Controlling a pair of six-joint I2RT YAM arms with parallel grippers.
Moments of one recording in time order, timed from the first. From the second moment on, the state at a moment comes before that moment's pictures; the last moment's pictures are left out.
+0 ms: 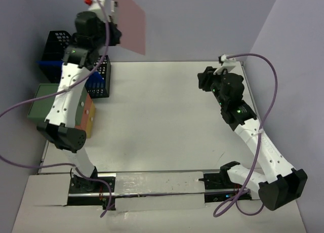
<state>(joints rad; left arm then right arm) -0.33 1.81 2.19 -0.59 0.07 -0.22 0.32 1.04 1.03 -0.09 0.12 0.21</state>
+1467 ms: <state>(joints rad) -0.12 1.37 1.69 -0.62 0.47 -0.72 1.04 1.88 1.48 0.67 0.60 -0.95</state>
